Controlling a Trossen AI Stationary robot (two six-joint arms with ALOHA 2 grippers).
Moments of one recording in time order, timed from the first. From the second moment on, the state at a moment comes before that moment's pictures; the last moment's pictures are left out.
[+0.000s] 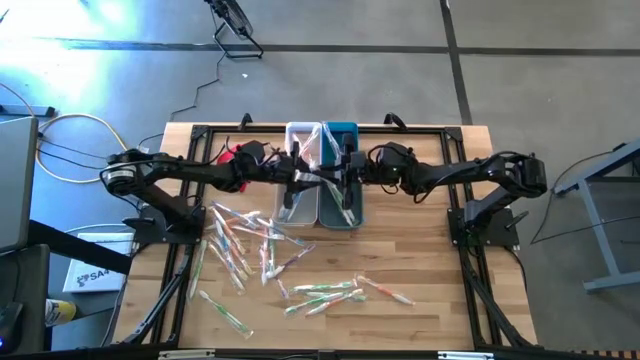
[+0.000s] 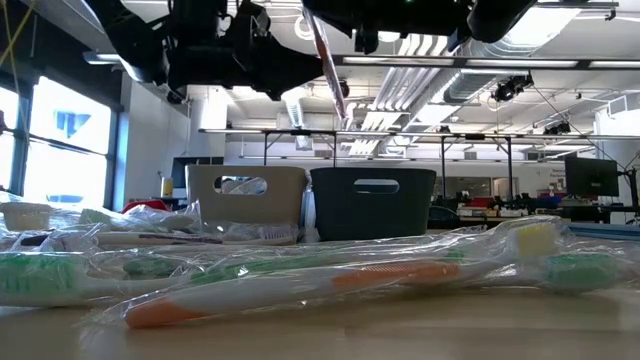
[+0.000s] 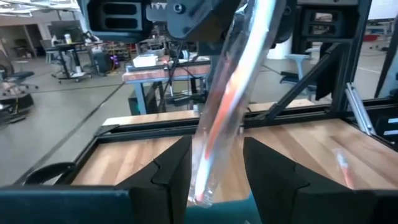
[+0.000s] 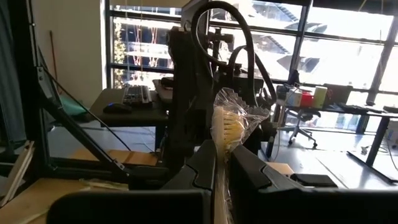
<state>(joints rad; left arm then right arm) 0.32 1.46 0.68 0.84 0.39 0.10 -0.16 1.53 0.93 0.73 -0.17 -0.07</state>
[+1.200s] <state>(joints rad) 0.26 1.46 0.70 0.86 0.28 0.10 -0.16 1.53 0.93 0.71 -0.13 -0.07</state>
